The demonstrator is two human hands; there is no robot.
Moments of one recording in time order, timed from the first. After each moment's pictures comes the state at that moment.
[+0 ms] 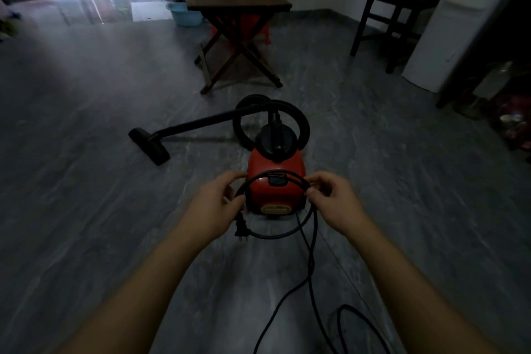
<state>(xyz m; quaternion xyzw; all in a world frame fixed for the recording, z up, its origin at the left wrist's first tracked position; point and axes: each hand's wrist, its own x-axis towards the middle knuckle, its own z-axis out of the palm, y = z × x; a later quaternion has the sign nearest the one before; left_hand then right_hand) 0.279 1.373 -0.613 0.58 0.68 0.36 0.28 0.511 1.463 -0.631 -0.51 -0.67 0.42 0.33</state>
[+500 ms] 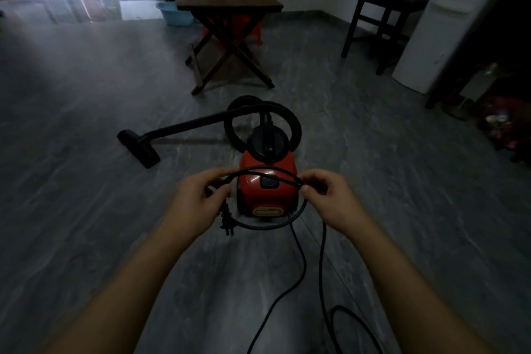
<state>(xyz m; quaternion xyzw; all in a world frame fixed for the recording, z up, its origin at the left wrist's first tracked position) 0.272 1.381 -0.610 0.56 0.66 0.43 0.26 0.521 1.469 -0.619 -0.47 -0.69 0.44 0.33</state>
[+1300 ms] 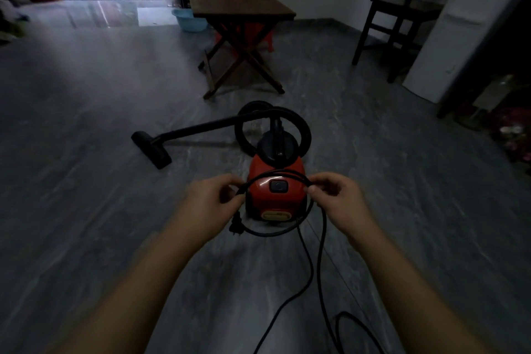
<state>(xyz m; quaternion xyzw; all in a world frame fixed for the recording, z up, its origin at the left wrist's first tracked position) 0.270 1.371 -0.602 0.60 0.69 0.36 0.21 0.512 1.462 -0.612 -0.47 -0.63 0.47 0.40</state>
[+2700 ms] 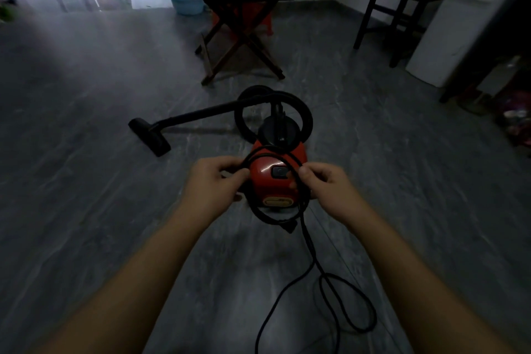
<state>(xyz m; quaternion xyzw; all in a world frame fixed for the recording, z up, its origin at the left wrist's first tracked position) 0.282 1.377 -0.592 0.47 0.66 0.48 0.33 0.494 1.453 -0.610 -0.44 -0.68 0.49 0.31</state>
